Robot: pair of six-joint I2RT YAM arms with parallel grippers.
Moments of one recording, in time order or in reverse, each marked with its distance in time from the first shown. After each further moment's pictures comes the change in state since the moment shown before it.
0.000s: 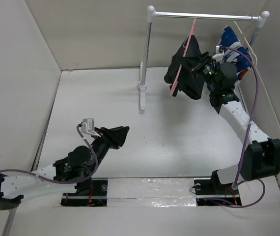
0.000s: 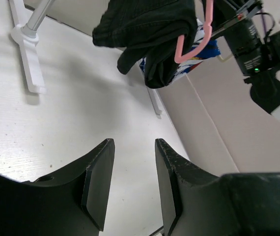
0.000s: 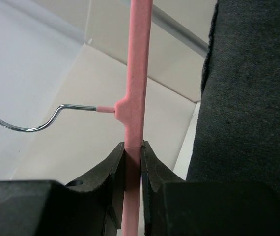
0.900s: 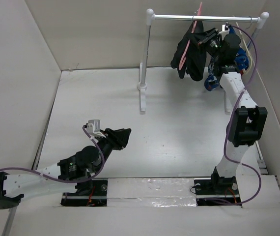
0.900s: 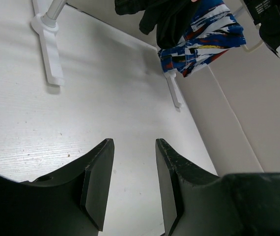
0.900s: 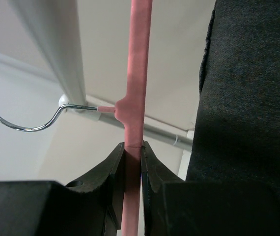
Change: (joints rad) left arm 0.000 0.022 -0.027 -0.061 -0.043 -0.037; right arm -0.165 0.501 0.615 -0.169 -0.125 0.081
